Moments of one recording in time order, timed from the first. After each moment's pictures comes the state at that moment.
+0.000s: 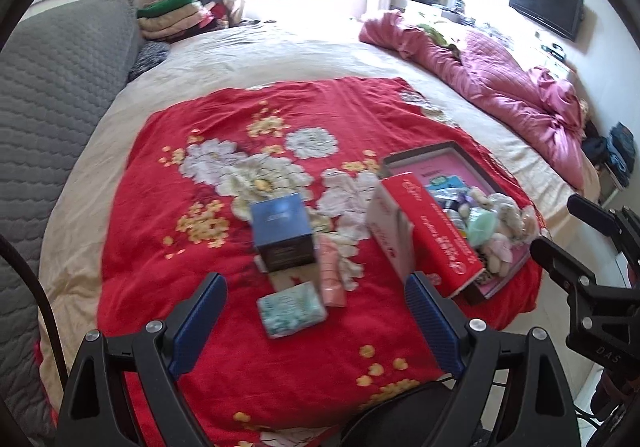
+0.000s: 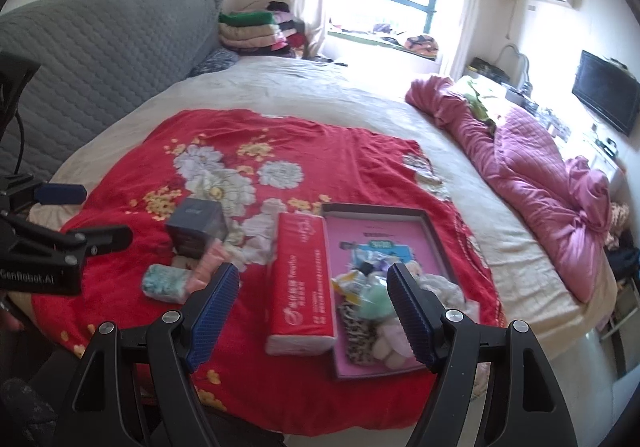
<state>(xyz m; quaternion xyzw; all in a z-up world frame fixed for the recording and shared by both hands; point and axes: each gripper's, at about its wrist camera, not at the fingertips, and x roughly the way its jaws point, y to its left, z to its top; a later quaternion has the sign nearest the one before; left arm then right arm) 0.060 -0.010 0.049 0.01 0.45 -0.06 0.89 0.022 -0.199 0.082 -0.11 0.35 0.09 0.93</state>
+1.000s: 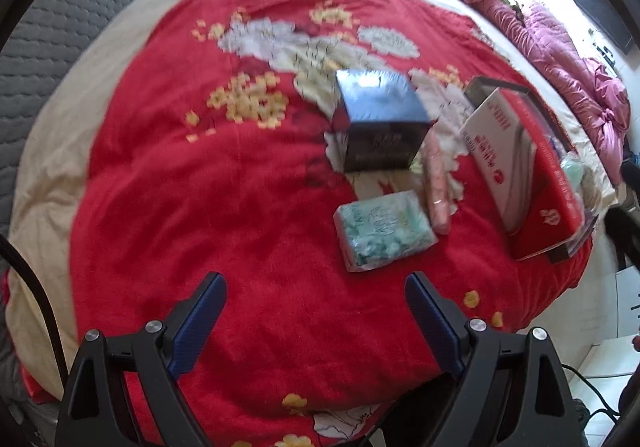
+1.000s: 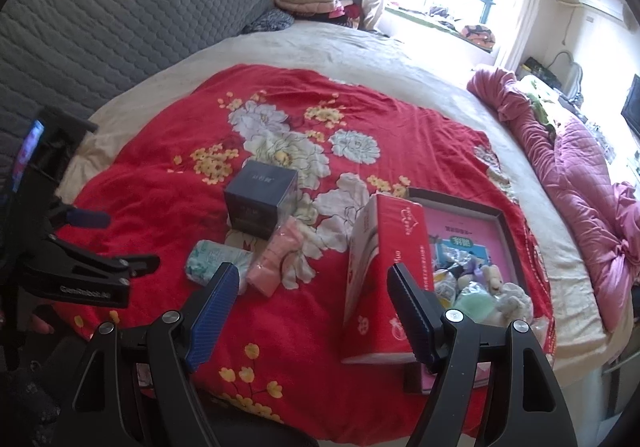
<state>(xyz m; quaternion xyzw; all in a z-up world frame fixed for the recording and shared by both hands) 0.081 0.070 -0.083 -0.05 0.57 -0.03 0.82 0.056 -0.115 0.023 -0.15 0.40 0.16 0.89</state>
